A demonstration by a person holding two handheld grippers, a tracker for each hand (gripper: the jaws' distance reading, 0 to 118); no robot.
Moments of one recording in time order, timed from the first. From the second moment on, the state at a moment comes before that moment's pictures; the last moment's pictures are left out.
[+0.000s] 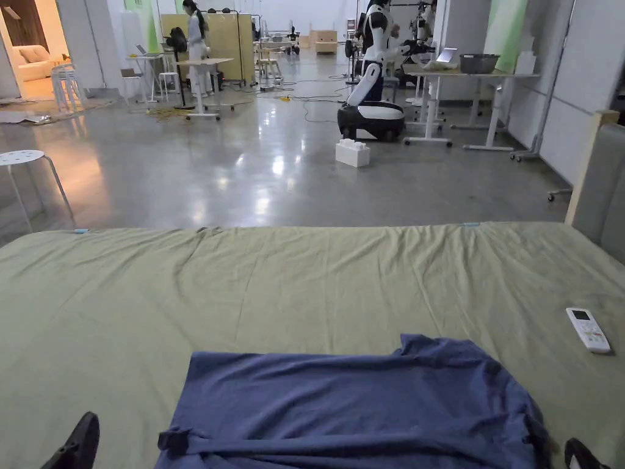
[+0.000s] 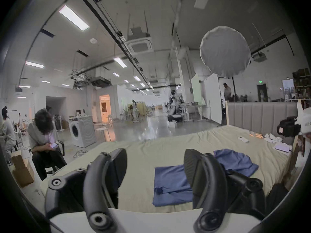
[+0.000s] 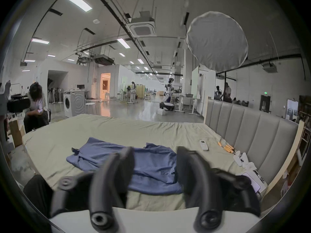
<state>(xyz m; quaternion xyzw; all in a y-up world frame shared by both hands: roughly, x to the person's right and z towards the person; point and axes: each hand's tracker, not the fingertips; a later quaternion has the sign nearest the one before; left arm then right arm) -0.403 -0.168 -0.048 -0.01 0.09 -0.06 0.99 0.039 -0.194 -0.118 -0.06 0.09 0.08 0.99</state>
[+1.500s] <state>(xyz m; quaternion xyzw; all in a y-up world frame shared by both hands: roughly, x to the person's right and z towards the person) -0.458 -0.413 -0.298 -0.41 0.05 0.04 0.91 0.049 -0.253 -0.138 -0.22 0.09 -0.02 0.97</state>
